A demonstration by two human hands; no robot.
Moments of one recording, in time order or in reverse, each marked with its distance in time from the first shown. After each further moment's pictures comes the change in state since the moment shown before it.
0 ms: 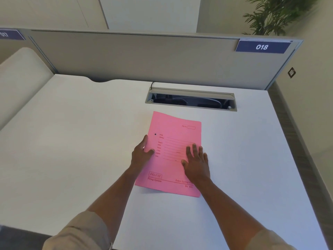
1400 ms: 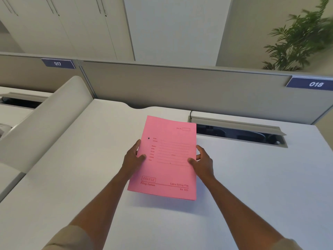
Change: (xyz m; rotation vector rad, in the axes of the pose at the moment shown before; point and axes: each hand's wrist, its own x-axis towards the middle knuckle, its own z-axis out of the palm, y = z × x) left_hand 0.107 -0.016 -0.235 -0.027 -0.002 0.110; right_hand 0.123 -0.203 -0.045 0.908 0.108 0.144
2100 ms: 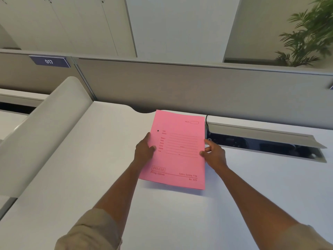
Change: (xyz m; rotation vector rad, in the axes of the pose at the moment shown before) left_hand 0.166 -0.006 -0.016 0.378 0.051 0.009; right_hand 0.141 -0.019 0.046 -0.182 0.007 0.004
